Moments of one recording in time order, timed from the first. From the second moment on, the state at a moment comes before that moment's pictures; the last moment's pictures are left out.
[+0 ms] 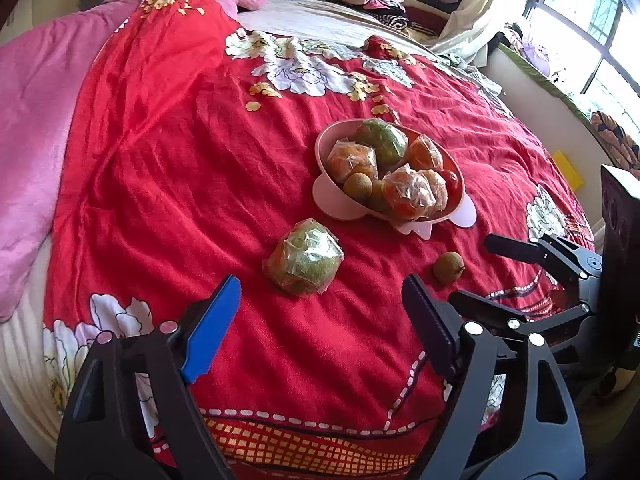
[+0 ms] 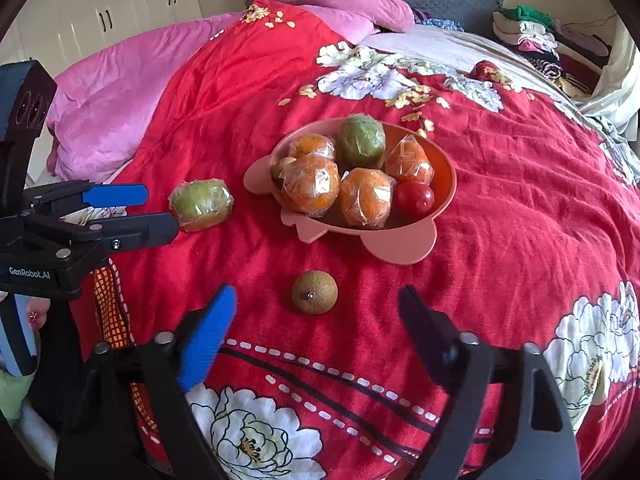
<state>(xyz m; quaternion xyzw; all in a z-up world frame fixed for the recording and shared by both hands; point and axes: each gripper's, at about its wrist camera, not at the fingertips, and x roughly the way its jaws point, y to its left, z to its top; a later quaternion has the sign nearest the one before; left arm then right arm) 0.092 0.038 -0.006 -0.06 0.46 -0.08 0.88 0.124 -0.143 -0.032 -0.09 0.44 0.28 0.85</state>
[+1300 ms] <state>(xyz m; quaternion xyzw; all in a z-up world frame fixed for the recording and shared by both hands) 0.133 0.032 -0.039 -0.02 0.49 -0.08 0.87 0.138 -0.137 -0.053 -0.08 0.45 0.31 0.83</state>
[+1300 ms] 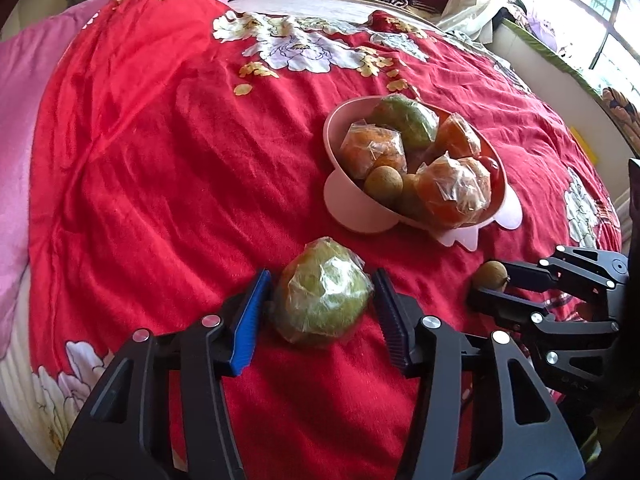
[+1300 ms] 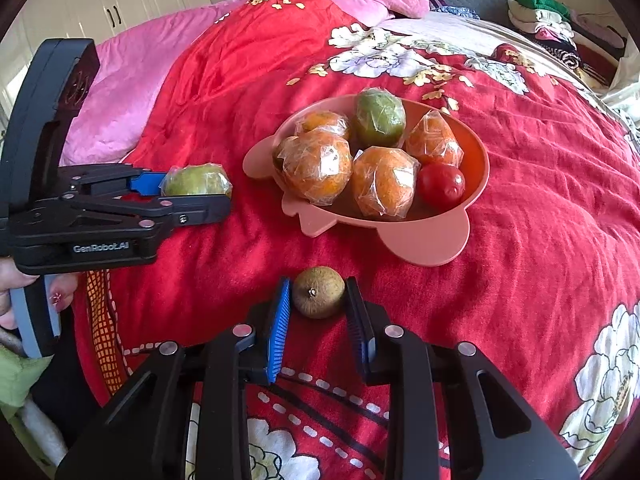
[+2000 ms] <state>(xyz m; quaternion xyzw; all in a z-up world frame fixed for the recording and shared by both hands) 0.125 0.026 -0.024 -0.03 0.48 -0.10 0.87 0.133 -0.142 -0.032 -0.07 0.44 0.32 0.84</state>
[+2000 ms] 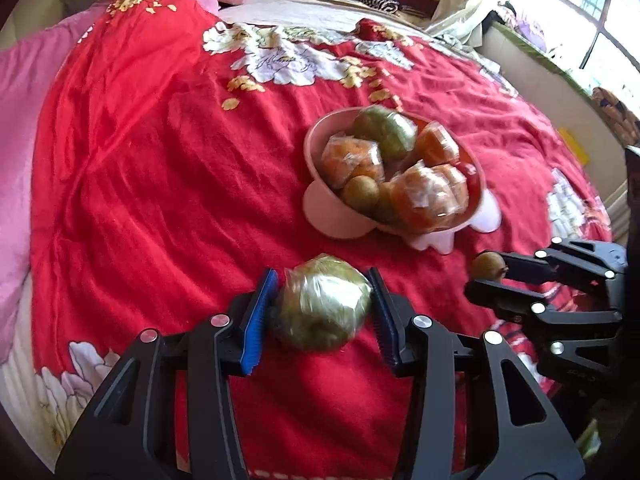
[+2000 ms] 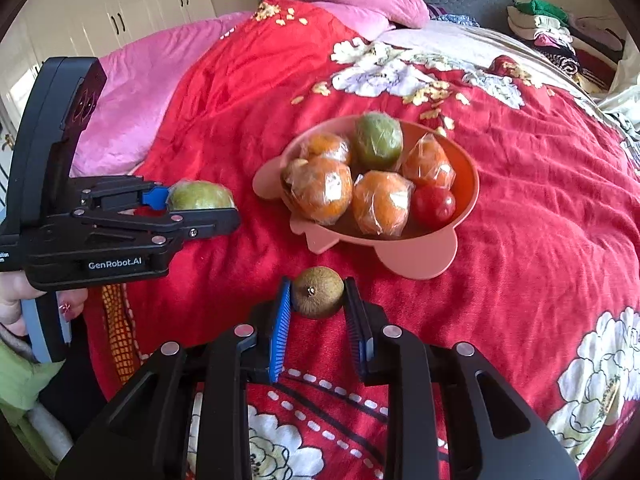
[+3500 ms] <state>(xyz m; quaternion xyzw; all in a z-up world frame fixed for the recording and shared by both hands) 0.192 -0.028 0.022 -0.03 0.45 -0.16 0.88 0.174 -0.187 0.013 -0.05 0.39 0.29 0.87</state>
